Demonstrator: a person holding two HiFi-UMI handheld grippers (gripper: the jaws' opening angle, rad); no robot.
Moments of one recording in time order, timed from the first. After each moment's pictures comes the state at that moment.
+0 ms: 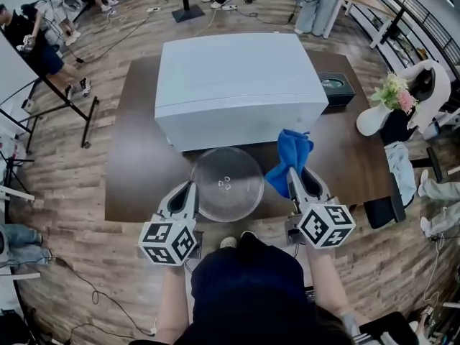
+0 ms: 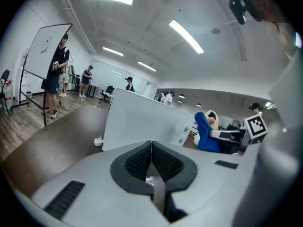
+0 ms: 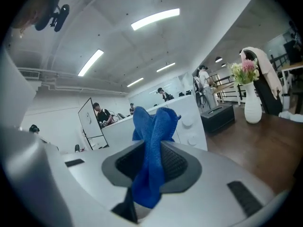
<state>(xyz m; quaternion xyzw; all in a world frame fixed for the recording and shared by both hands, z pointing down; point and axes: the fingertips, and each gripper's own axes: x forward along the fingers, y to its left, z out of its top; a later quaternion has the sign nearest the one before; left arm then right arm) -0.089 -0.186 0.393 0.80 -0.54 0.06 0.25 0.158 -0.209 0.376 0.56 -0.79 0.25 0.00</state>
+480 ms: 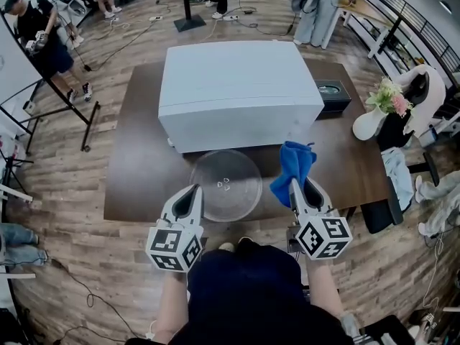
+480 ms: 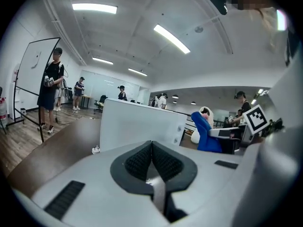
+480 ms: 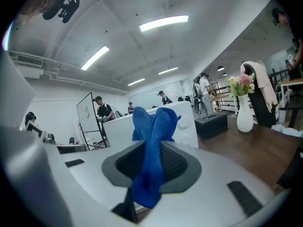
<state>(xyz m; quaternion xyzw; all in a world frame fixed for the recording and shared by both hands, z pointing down) -0.073 -0.165 0.372 0.83 -0.53 0.07 0.17 0.166 -0.176 0.370 0.58 -0.79 0.19 0.03</state>
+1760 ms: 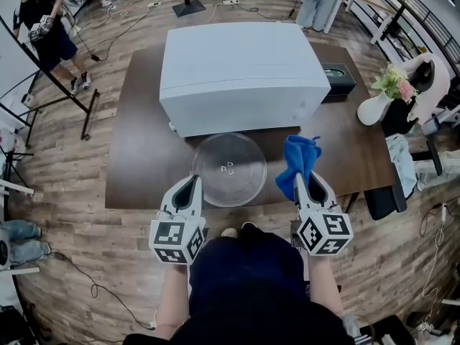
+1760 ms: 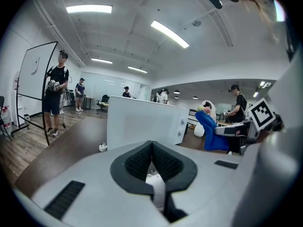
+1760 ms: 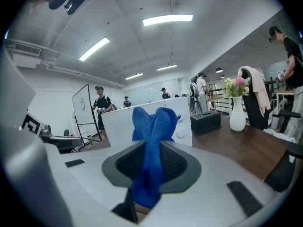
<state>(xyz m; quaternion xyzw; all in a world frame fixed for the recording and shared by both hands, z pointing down) -0.088 -0.153 0.386 0.82 -0.54 0.10 0.16 0.162 -0.154 0.388 0.60 -0.77 0.19 0.07</state>
